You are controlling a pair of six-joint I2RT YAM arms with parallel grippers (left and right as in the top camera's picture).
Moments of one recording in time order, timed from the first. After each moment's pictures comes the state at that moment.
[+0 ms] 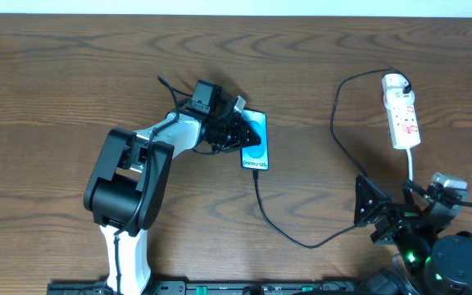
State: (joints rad) left arm -0.35 2.08 1.18 -0.24 0.79 -0.49; right arm 0.62 0.41 0.91 -0.90 0.38 0.64
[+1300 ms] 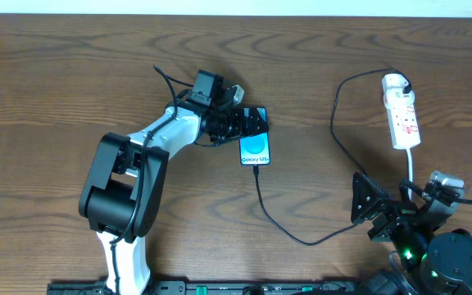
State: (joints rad) left arm -0.35 2.04 1.24 -0.32 0.66 -0.48; right arm 0.62 0.41 0.89 -0.87 0.38 0.67
